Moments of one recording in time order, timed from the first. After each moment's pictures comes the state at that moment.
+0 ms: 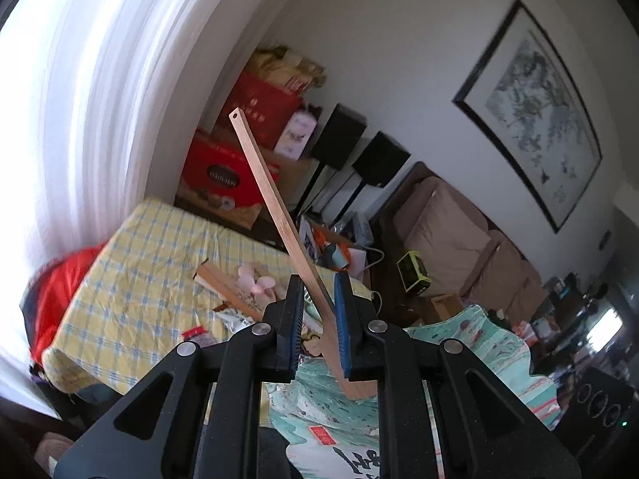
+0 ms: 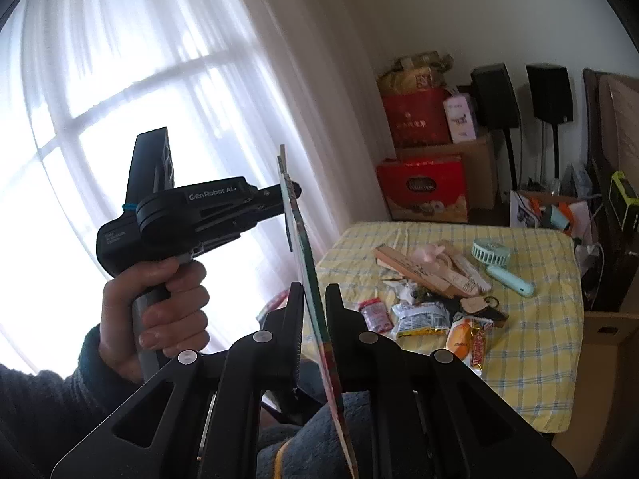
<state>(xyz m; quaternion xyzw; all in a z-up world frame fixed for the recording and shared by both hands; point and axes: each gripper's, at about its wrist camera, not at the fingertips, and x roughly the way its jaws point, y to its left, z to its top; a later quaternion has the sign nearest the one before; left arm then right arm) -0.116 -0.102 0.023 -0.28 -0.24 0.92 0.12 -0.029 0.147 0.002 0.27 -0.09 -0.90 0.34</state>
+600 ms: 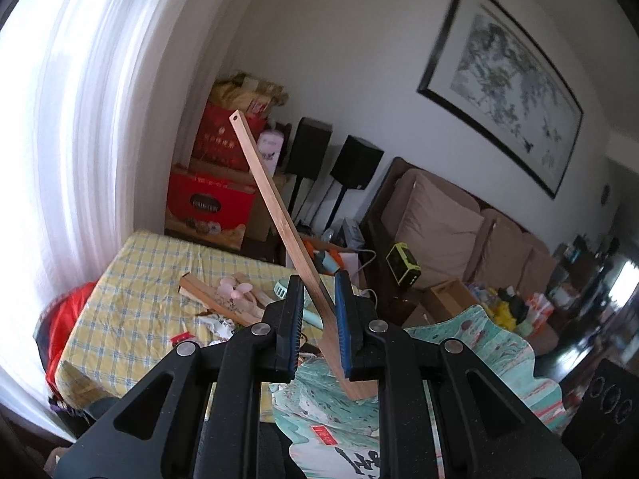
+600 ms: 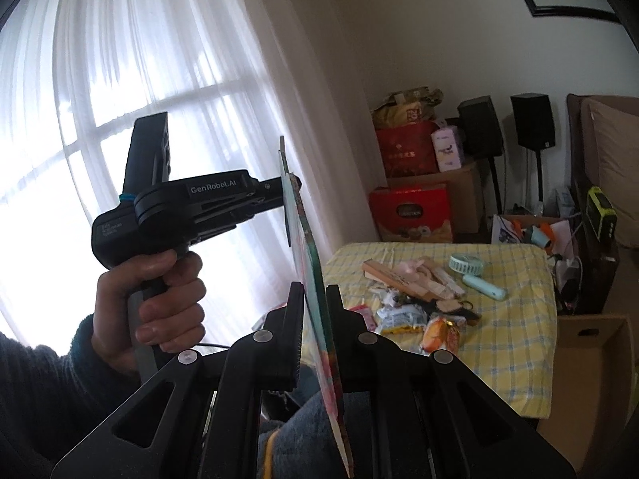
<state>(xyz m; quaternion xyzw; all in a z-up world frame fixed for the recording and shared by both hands) -0.054 -0.020 0.045 -0.23 -0.15 0.95 0.13 0.034 0.203 -0.007 0.22 -0.10 -0.91 0.33</state>
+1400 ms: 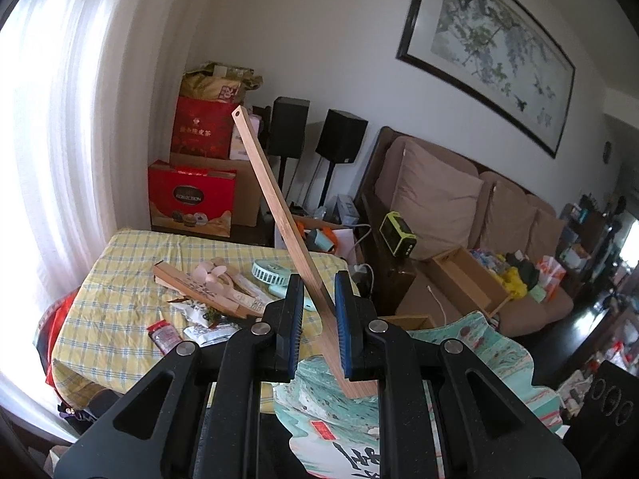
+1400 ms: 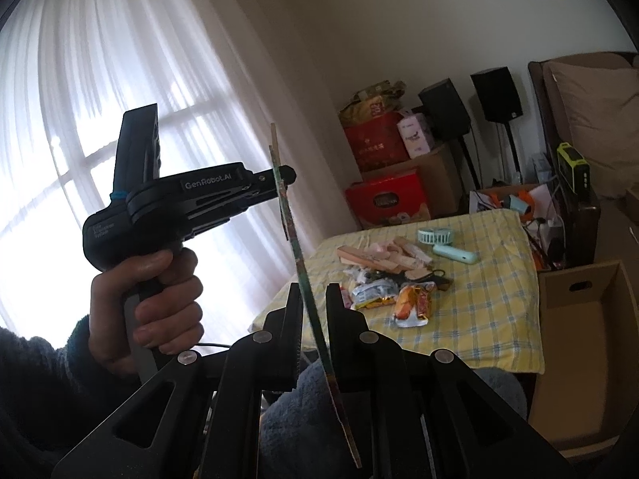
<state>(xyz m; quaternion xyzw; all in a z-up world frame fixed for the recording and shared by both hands) -0.055 0.061 0.039 -0.27 -0.10 0.95 0.14 0.053 0.267 -0.039 0.22 -0.17 -0.91 0.30</state>
